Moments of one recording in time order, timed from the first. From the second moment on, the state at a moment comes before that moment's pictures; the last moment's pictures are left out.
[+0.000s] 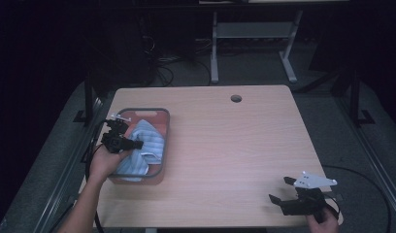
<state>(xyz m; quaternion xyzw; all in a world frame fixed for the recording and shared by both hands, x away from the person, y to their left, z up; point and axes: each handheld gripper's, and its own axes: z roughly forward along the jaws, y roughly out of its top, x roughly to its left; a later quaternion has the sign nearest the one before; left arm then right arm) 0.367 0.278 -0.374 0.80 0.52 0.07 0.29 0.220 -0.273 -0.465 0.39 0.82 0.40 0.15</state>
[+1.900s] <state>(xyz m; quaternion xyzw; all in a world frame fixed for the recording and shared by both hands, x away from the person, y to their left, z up) 0.353 0.253 -0.277 0.76 0.47 0.06 0.44 0.221 -0.281 -0.462 0.39 0.81 0.41 0.16</state>
